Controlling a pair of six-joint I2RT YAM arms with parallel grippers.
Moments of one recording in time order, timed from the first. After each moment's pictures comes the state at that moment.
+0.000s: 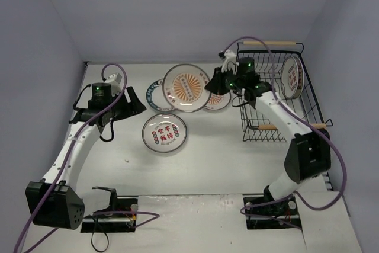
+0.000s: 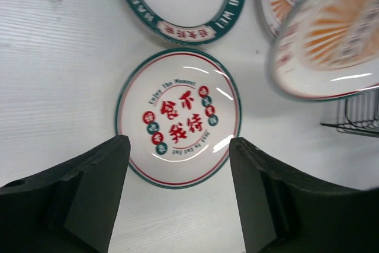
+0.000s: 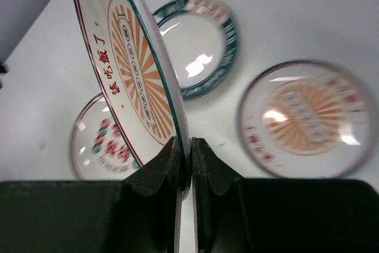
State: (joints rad) left arm -0.12 1.18 1.01 -0.53 0.31 -0.46; right arm 0.35 1.61 1.25 -0.13 -0.55 0.18
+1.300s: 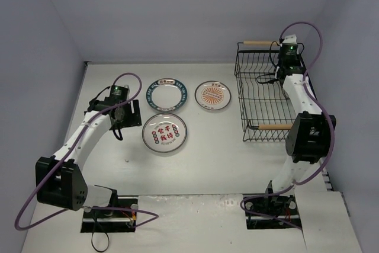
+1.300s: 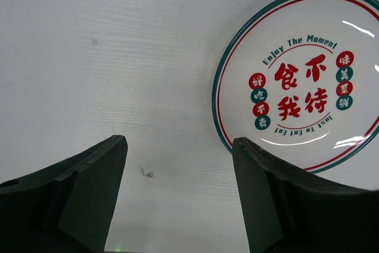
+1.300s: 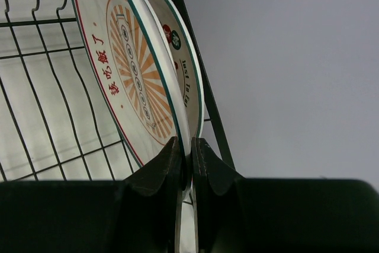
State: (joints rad) left arm -0.22 1.34 1.08 -0.80 -0.09 -0.36; right arm -0.07 1.80 1.56 -0.31 0.57 -0.34
